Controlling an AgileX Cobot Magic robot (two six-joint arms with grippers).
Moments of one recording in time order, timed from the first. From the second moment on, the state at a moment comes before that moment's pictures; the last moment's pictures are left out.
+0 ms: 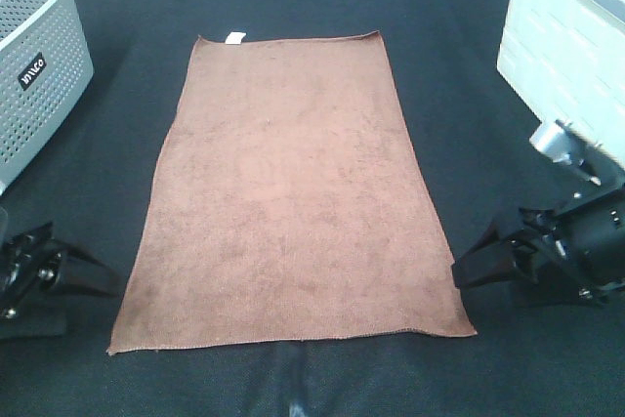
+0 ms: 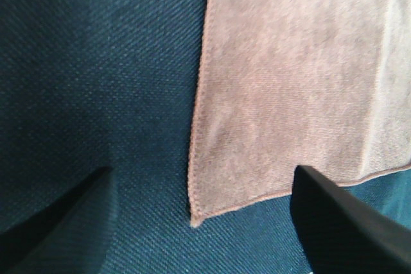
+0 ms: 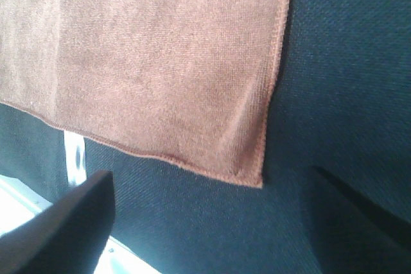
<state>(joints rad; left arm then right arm) 0.05 1.71 -0.46 -1.42 0.56 1.02 0.00 1.62 -0.54 1.10 0.64 -0.96</state>
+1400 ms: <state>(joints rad) -0.14 1.91 -0.59 -1.57 0.62 1.14 0.13 1.84 -0.70 1.14 0.60 -0.86</state>
